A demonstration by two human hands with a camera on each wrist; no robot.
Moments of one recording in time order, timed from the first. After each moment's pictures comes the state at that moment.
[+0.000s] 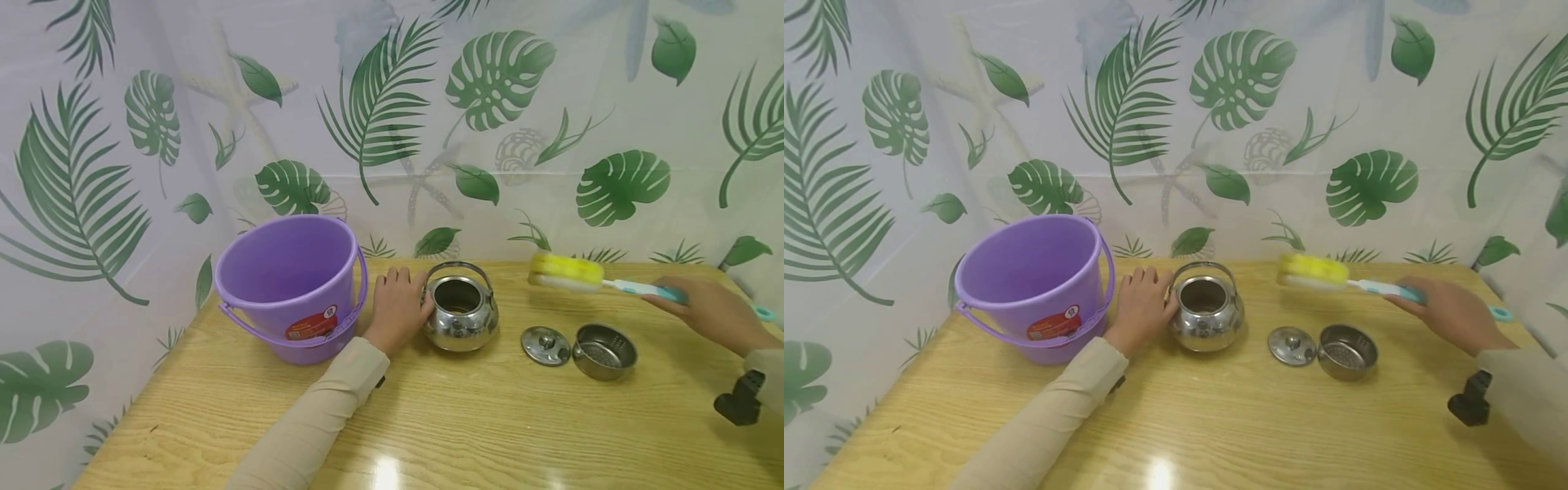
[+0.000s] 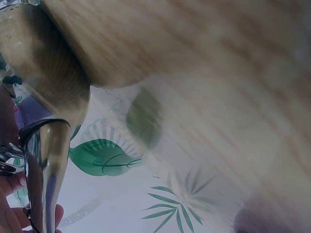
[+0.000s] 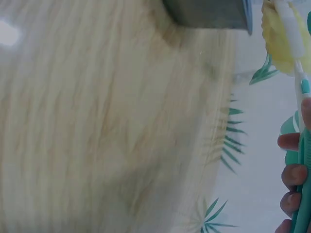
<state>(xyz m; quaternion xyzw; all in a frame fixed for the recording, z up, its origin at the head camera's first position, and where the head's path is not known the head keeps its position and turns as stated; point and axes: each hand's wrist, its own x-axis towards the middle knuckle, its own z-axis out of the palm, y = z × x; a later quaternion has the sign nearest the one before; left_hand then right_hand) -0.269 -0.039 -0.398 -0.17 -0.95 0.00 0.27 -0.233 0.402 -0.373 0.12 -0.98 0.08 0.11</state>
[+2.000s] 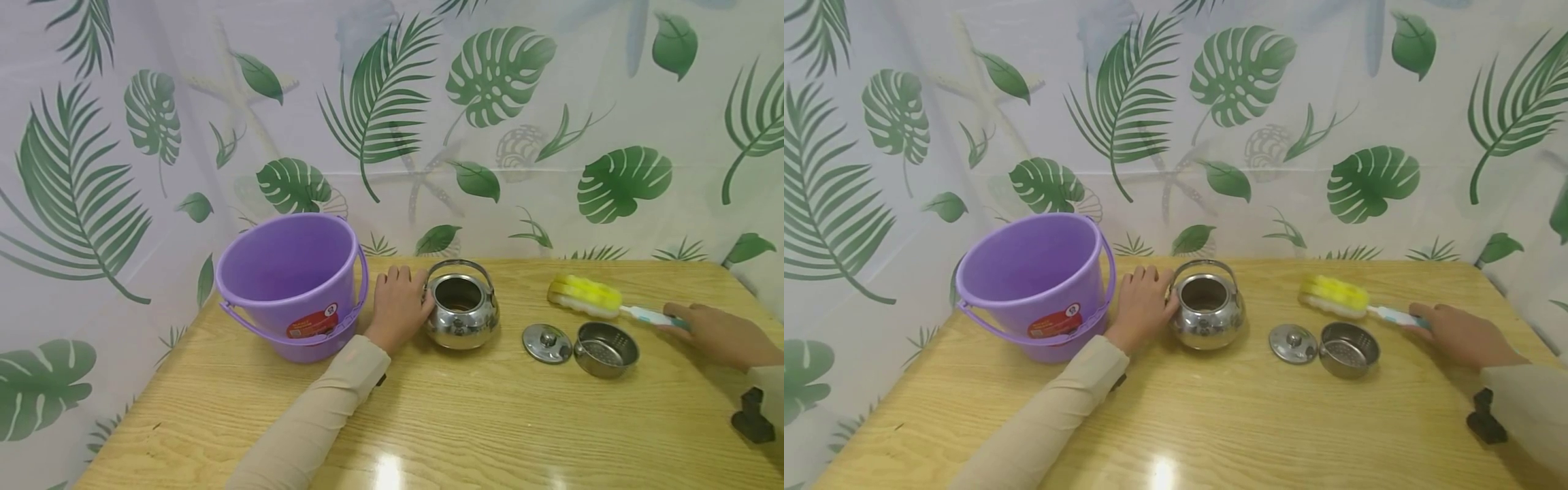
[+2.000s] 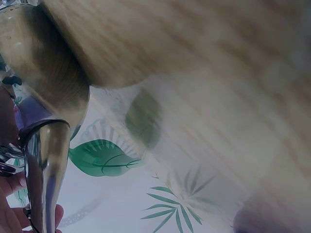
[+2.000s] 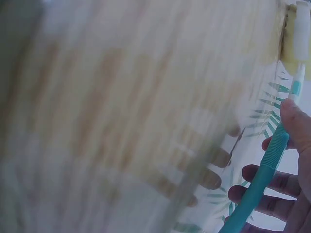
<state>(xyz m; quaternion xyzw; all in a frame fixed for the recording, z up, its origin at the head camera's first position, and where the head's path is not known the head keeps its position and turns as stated) -0.268 -0.040 -0.398 -0.17 -0.95 0.00 0.27 -0.227 0.437 -0.417 0.15 -0.99 -0.04 0.01</state>
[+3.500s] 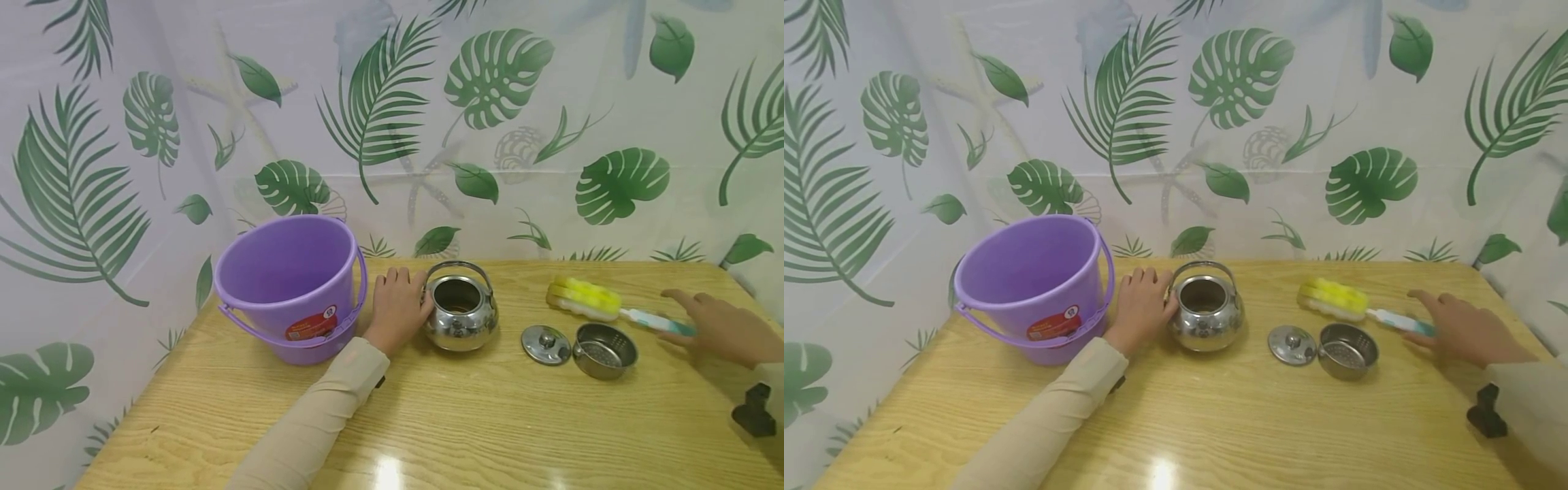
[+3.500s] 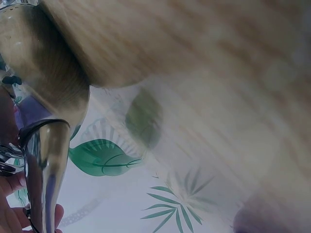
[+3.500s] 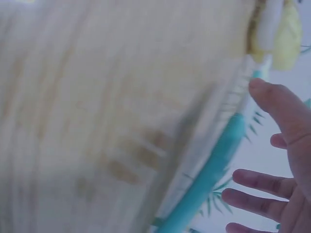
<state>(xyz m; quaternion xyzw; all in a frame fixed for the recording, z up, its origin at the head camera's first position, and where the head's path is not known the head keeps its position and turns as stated) -0.268 -0.040 -0.399 -0.18 -0.94 0.00 0.28 -0.229 0.436 -0.405 0.13 -0.99 -0.02 0.03</state>
